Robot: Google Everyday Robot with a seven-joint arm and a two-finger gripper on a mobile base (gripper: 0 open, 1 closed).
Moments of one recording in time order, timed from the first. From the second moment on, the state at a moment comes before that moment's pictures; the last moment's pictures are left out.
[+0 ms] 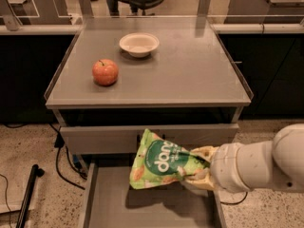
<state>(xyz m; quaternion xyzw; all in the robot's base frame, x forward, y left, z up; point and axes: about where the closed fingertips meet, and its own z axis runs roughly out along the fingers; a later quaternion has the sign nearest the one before) 0.389 -0.115 0.748 -0.59 0.73 0.10 0.32</state>
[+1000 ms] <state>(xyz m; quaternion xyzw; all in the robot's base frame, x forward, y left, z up) 0.424 -0.078 0.673 -0.59 0.73 0.09 0.35</state>
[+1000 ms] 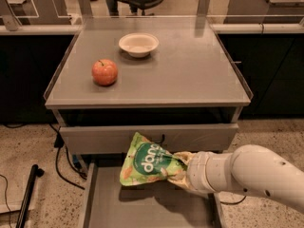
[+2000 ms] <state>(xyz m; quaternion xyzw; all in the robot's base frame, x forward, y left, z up) 0.413 -0.046 0.554 -0.58 0.74 0.16 0.31</state>
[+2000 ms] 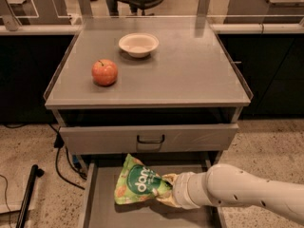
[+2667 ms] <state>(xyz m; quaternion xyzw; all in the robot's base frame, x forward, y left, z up) 0.418 -0.053 0.477 -0.56 0.75 0.18 0.30</state>
